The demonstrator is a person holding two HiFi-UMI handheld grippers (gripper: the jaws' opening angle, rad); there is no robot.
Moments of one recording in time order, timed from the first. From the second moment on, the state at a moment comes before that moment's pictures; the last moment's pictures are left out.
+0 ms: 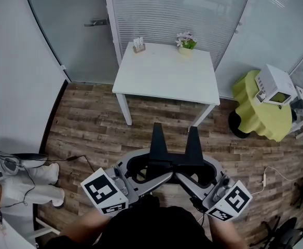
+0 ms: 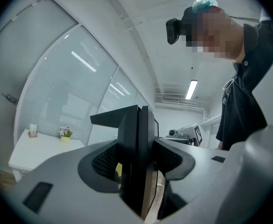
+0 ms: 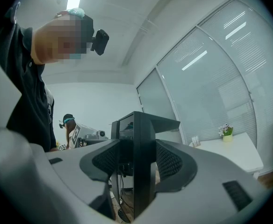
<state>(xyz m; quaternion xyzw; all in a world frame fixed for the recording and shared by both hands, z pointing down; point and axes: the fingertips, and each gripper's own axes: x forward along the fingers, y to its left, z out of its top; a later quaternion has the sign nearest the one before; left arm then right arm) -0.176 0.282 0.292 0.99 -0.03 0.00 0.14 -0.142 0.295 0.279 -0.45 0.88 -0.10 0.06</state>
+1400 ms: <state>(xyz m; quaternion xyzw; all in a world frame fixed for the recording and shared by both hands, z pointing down) -0.066 0.124 0.296 0.99 -0.07 0.01 0.14 -0.031 0.134 0.284 -0.41 0.90 -0.11 0.07</state>
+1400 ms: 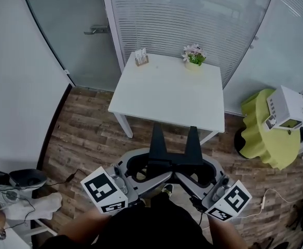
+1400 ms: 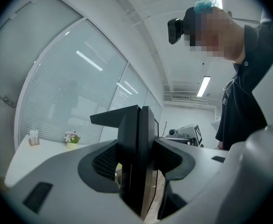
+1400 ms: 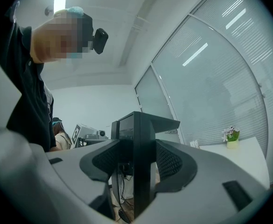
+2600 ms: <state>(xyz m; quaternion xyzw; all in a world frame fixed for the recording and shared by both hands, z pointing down) 0.037 -0.034 0.319 0.98 -0.07 0.02 0.16 0.073 -0.024 0.307 -0.42 0.89 -0.14 0.07</state>
